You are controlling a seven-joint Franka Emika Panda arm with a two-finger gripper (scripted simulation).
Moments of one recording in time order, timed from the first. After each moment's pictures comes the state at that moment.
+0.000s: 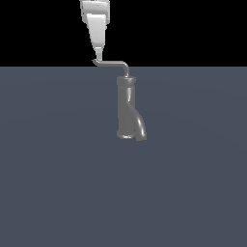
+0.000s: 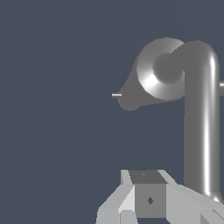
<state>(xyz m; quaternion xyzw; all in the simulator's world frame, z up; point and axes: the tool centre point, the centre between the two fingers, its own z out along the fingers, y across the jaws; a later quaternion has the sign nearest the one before) 0.094 0.086 0.300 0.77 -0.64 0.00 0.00</state>
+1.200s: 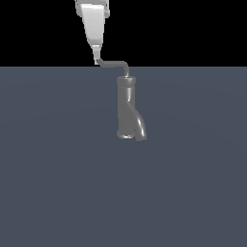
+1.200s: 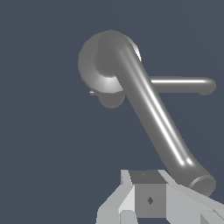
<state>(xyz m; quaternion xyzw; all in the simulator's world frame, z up) 0.033 0.082 0.300 0.77 -0.64 0.00 0.00</state>
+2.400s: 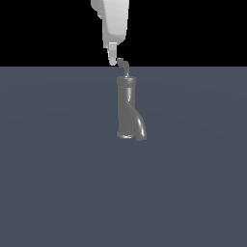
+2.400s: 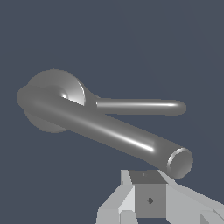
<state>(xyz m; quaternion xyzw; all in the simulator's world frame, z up) -0.019 0.031 0.300 0.77 -0.64 0.00 0.00</state>
